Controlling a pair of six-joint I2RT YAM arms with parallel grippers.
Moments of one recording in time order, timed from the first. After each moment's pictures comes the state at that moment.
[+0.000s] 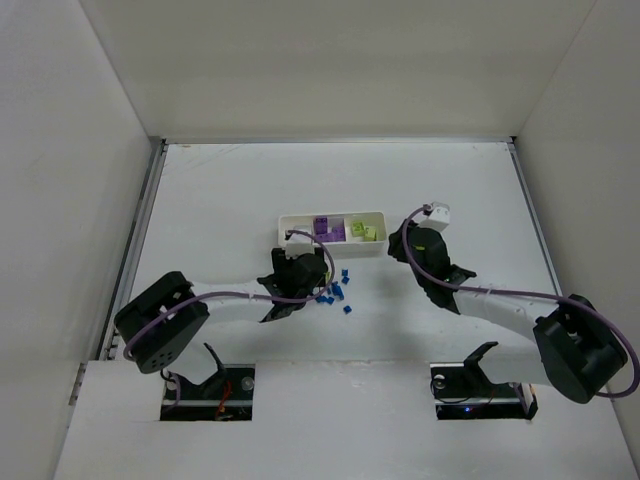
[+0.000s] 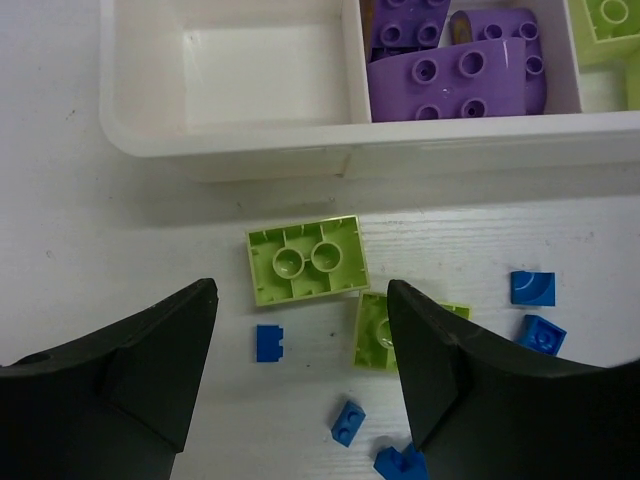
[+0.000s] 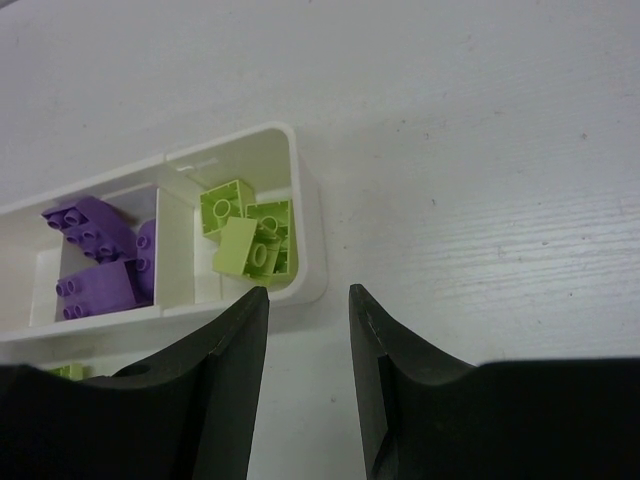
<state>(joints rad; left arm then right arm) -0.93 1.46 0.57 0.17 -0.69 -0.60 0.60 1.26 0.52 0.33 0.47 0.59</state>
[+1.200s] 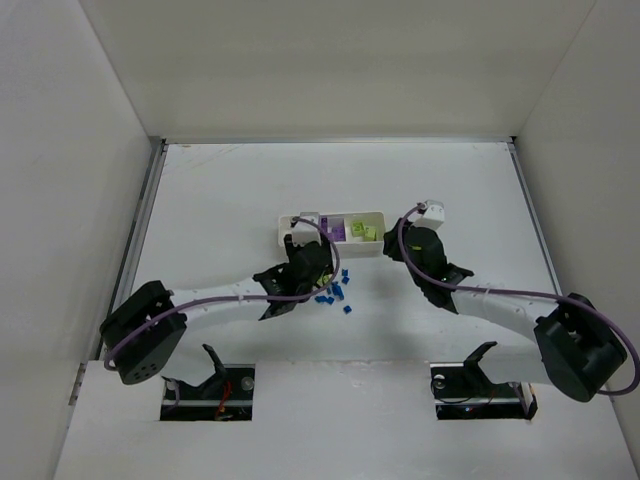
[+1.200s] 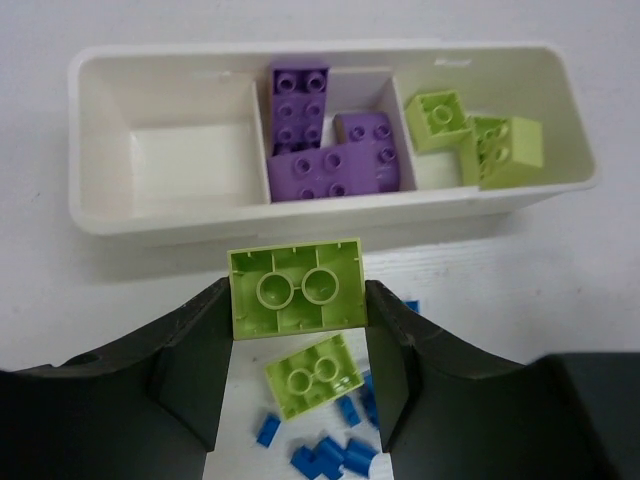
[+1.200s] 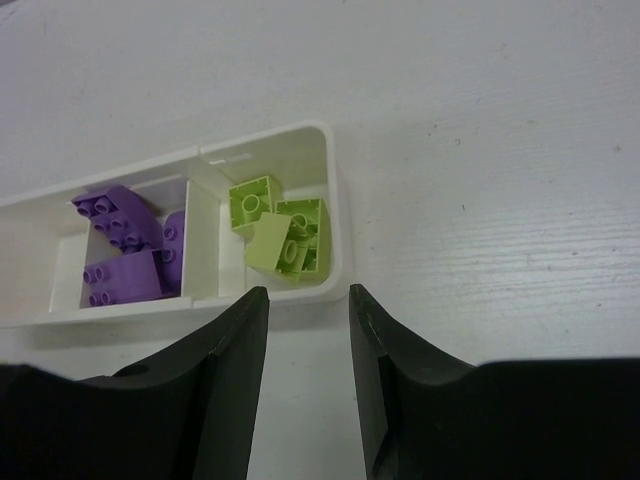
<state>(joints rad) -0.97 1.37 0.64 0.18 -0.70 -0.57 0.64 1.27 0.54 0.33 0.47 0.56</state>
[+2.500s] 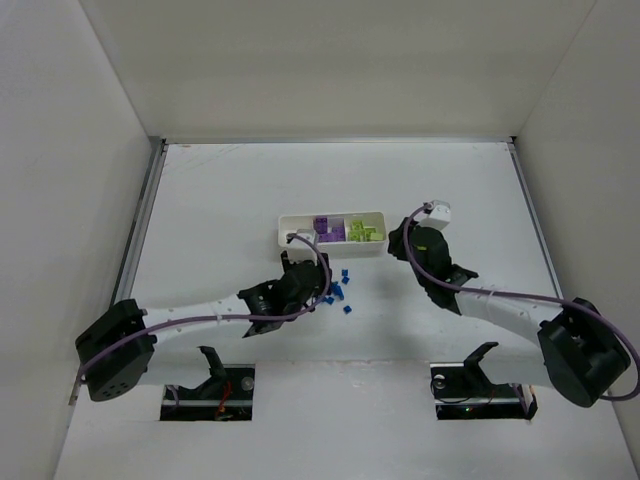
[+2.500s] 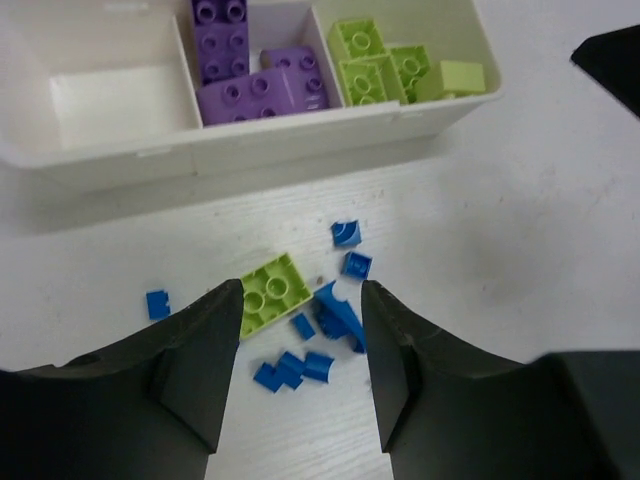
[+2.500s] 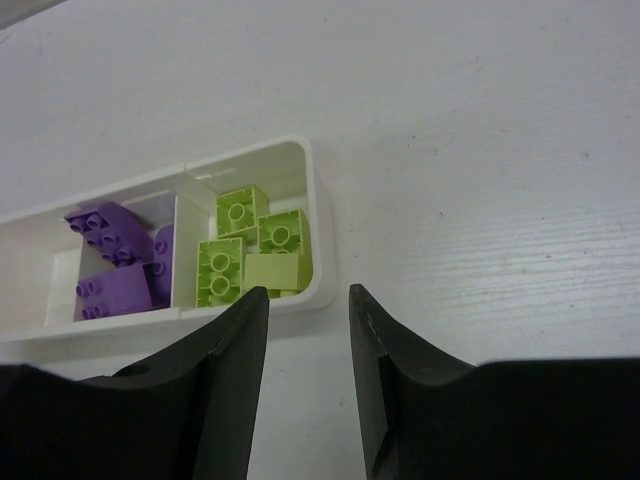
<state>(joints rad) -1.05 1.22 0.57 0.11 -0.60 -0.61 0.61 1.23 0.52 0.33 0.47 0.56</state>
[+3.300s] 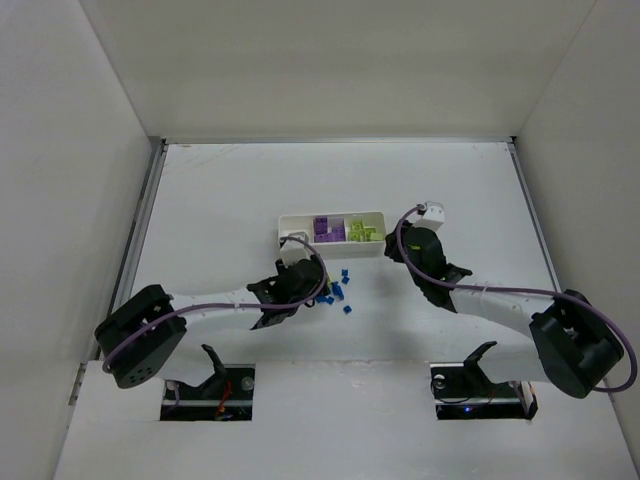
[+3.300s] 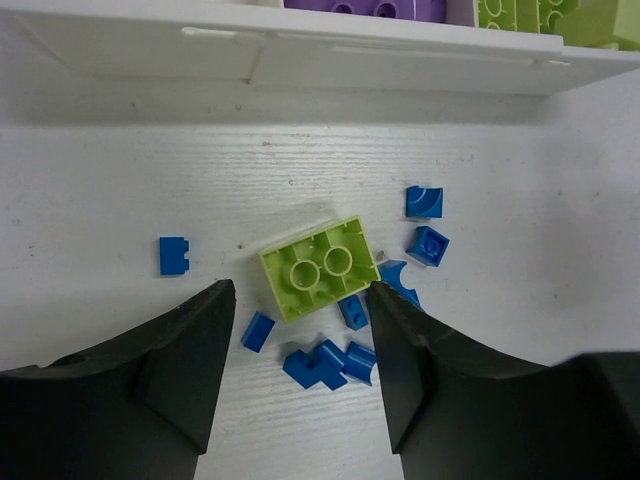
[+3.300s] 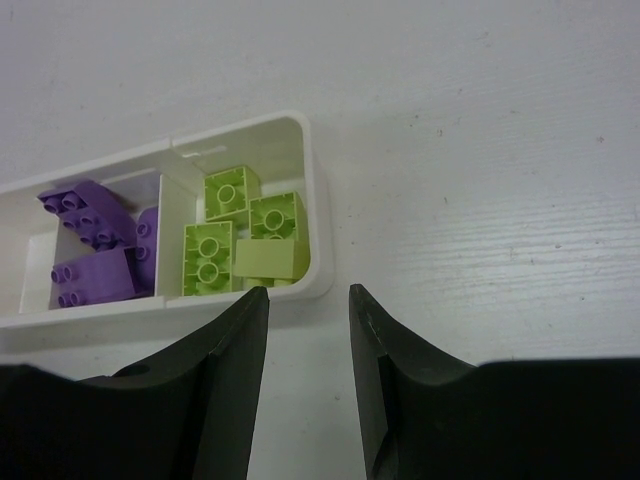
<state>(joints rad) -0.96 1.35 0.53 0.09 -0.50 -0.83 0.63 1.29 0.53 0.33 0.48 0.56</state>
